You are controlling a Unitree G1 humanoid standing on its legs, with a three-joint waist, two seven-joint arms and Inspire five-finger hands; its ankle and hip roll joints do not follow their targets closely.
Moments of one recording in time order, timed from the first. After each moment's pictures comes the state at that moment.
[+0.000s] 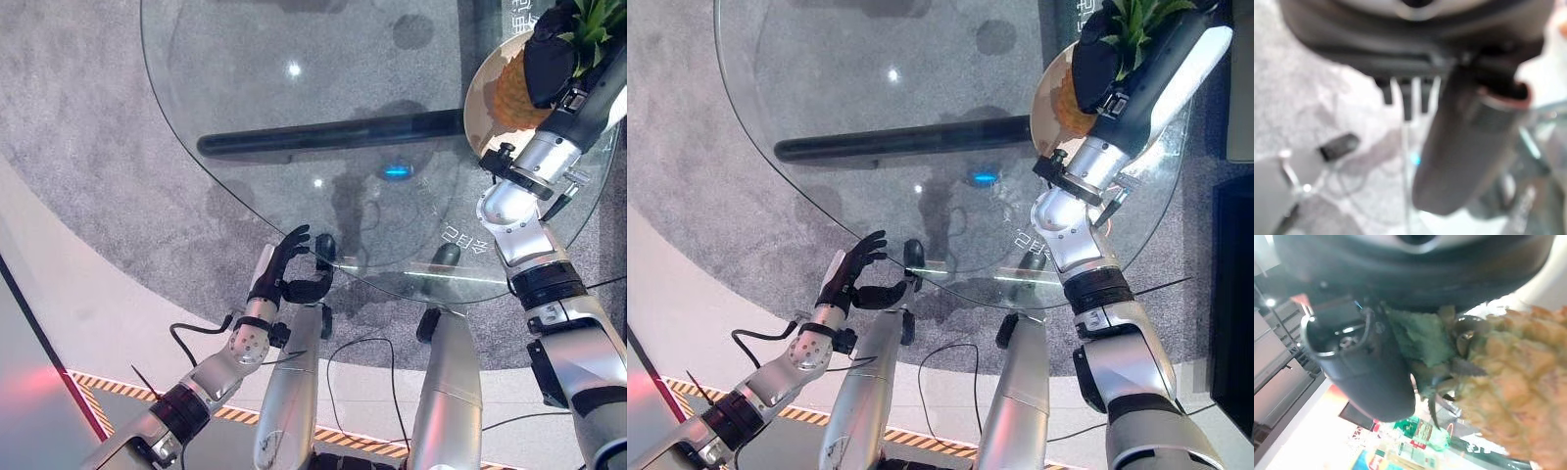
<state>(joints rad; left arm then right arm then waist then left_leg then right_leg) -0.33 0.56 -0.69 0.14 -0.32 -0.03 0.47 -0.95 -0.57 0.25 0.63 -0.14 -0.54 -1.10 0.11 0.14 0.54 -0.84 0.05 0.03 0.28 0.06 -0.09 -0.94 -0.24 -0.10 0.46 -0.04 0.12</state>
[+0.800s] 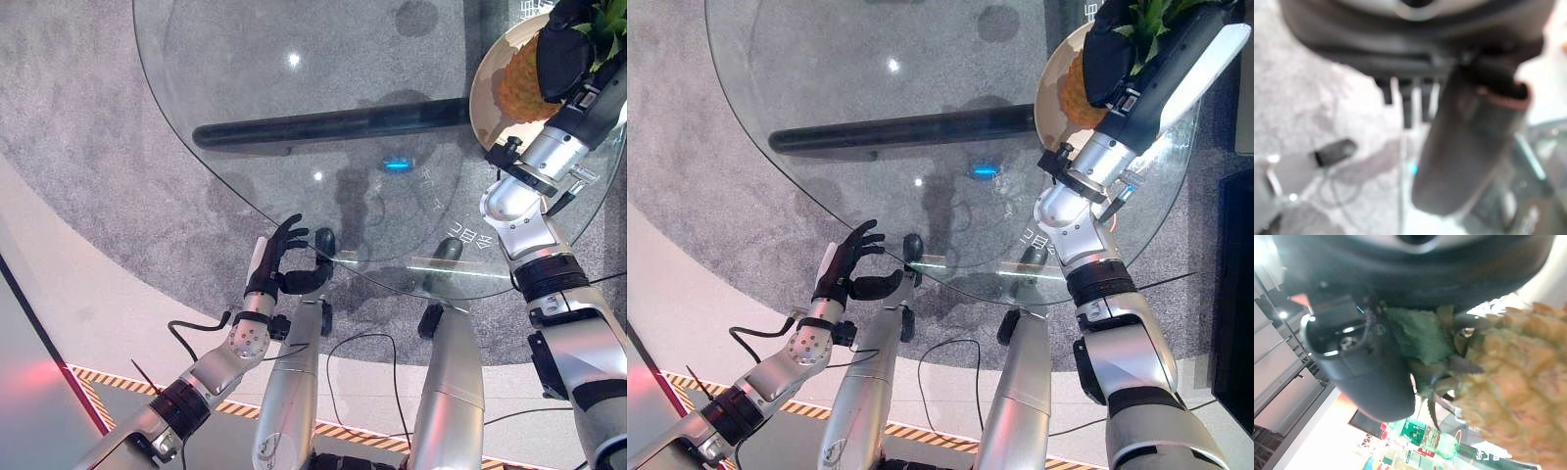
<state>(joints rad) -0.35 0.56 -0.70 0.14 -0.38 -0.05 0.53 -0.98 -0.58 0.24 0.68 -0.16 -0.61 -1.13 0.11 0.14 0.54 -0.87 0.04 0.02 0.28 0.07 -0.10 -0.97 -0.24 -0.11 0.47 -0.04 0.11</state>
